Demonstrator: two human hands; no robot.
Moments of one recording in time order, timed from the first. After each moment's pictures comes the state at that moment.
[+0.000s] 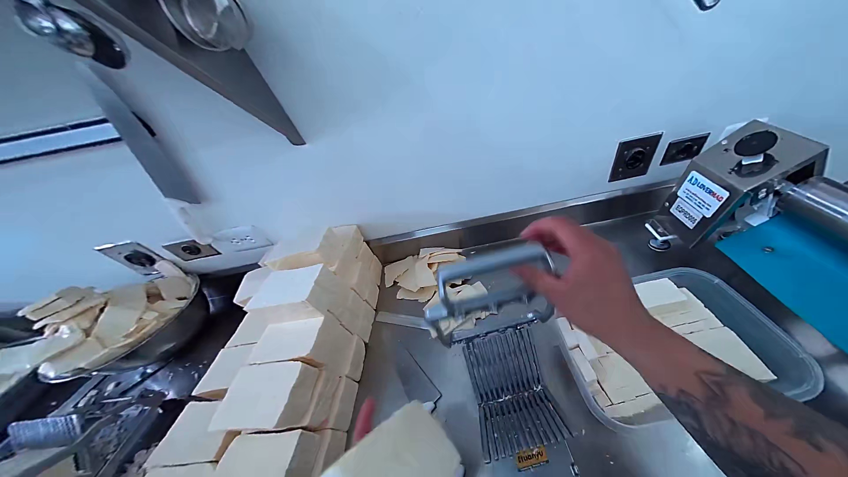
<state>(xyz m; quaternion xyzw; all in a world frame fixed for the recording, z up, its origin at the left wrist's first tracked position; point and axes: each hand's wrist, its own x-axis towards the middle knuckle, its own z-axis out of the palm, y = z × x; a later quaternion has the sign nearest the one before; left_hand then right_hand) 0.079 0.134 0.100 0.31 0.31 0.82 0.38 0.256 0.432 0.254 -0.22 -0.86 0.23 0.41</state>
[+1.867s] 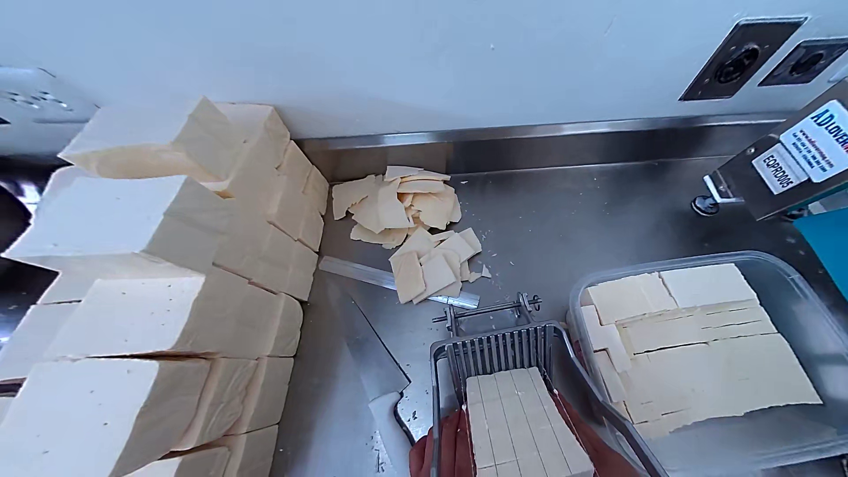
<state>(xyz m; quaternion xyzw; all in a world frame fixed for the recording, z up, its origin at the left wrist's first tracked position) 0.155 0.232 -0.025 0.49 0.84 0.12 -0.17 0.313 0.357 0.060 -0.30 -0.84 0.43 0.10</state>
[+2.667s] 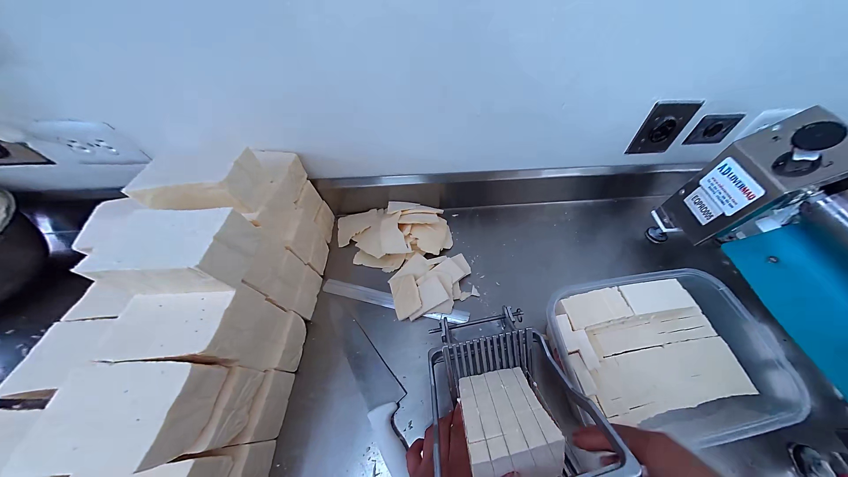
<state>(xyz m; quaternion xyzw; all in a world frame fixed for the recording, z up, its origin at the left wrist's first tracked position) 0.129 0.227 0.083 0.52 0.76 0.27 0.28 0.362 0.383 0.151 -0.32 -0.83 0.46 0.01</state>
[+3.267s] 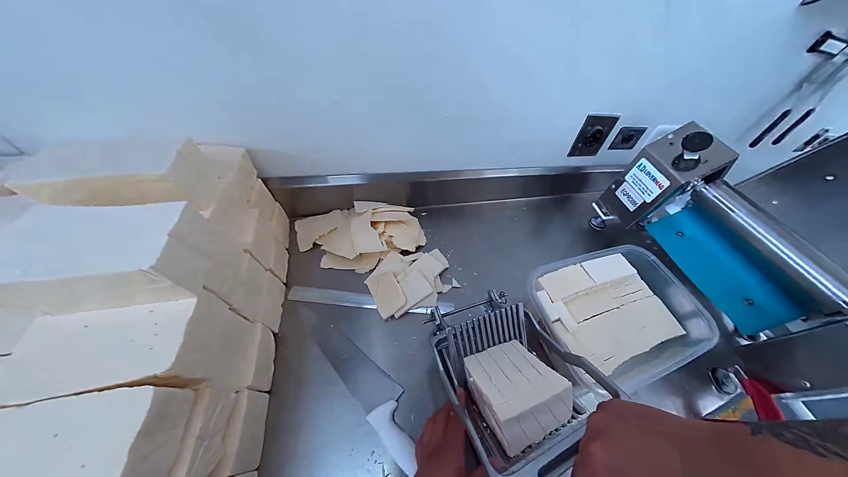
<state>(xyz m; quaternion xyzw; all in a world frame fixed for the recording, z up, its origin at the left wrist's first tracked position) 0.087 0.205 0.068 0.54 0.64 0.37 0.39 0.278 0.337 0.220 -0.06 -0.93 0.28 -0.21</state>
